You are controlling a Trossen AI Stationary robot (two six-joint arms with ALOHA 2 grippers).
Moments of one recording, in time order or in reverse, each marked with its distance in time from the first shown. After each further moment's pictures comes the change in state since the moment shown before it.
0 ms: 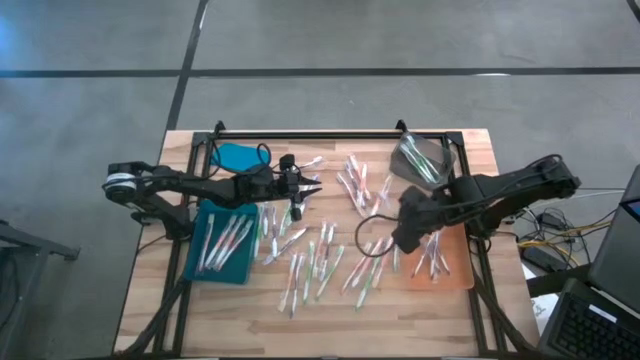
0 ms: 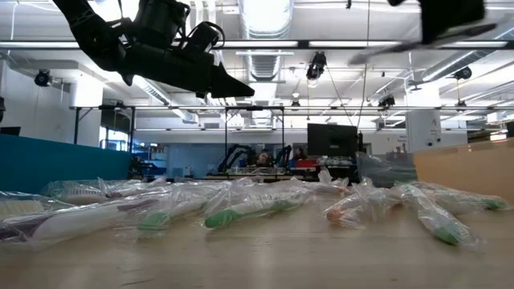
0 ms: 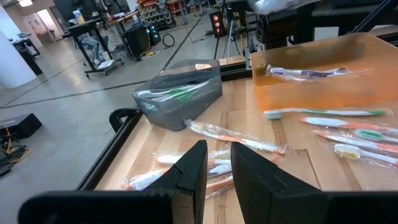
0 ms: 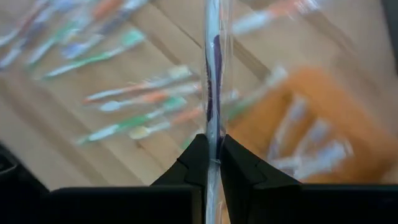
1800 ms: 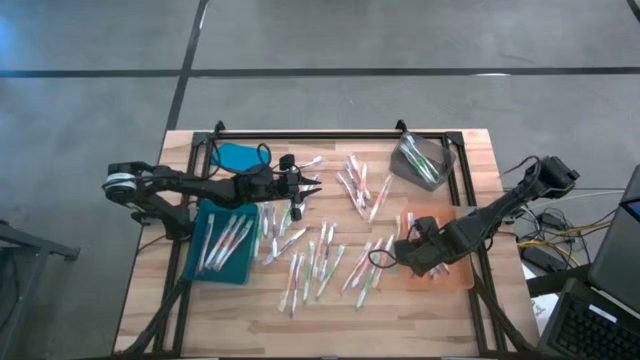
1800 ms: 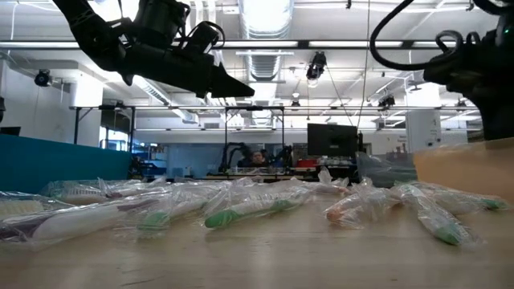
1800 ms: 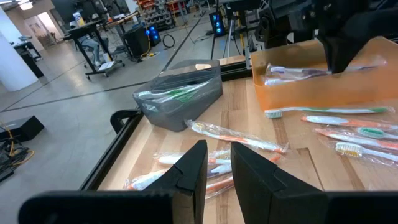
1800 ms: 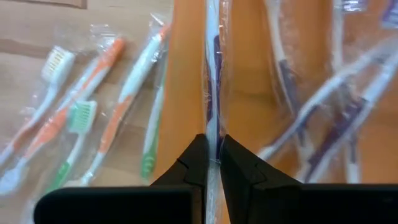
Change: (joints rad) left arm 0.000 0.000 0.000 0.001 -0.002 0.016; right arm 0.255 -0.011 -0.585 0.426 0.076 0.856
